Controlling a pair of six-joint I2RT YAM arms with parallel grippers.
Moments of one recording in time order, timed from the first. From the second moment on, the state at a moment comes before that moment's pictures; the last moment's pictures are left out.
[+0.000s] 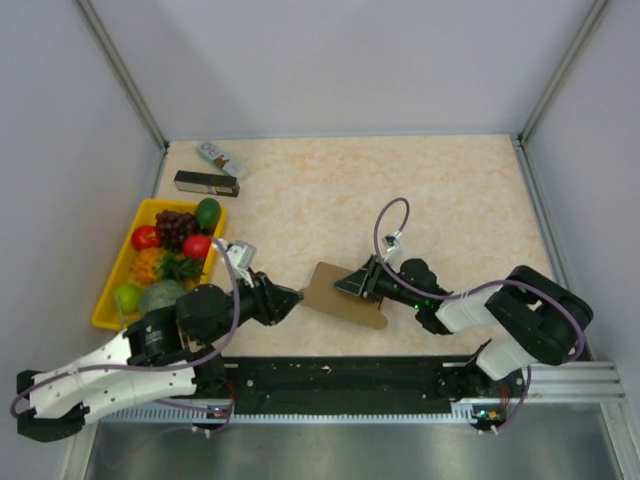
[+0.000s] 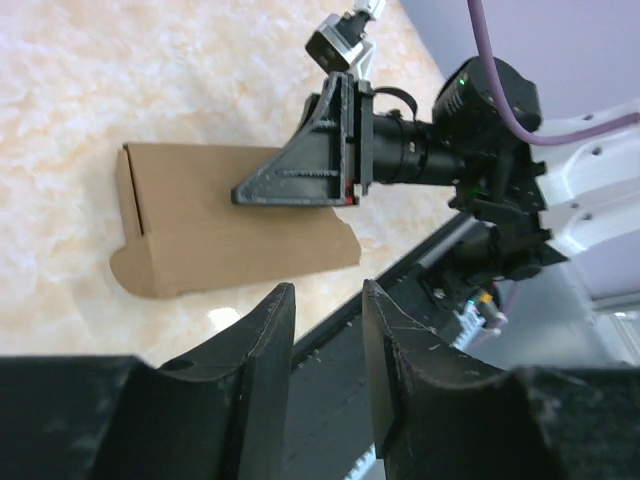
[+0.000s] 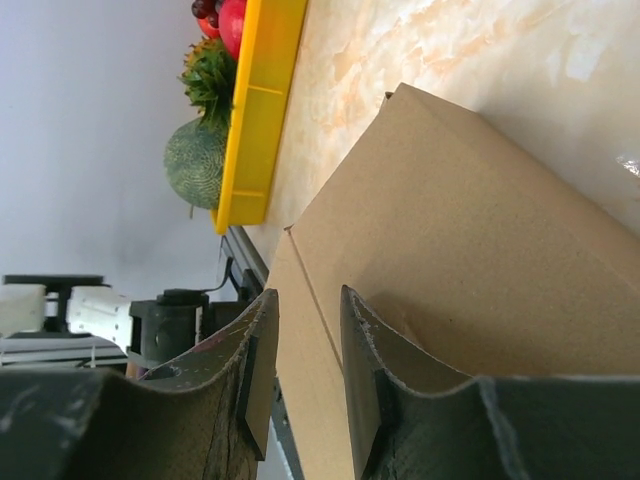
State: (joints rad) left arm -1.17 0.42 0.67 -0.50 -0.30 -0.73; right arm 0.79 1.49 0.31 0.96 -0.25 1.13
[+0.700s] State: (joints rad) left arm -0.81 1.19 0.55 0.01 0.01 -0.59; right arm 0.76 1.69 0.21 1.31 -0.34 1.13
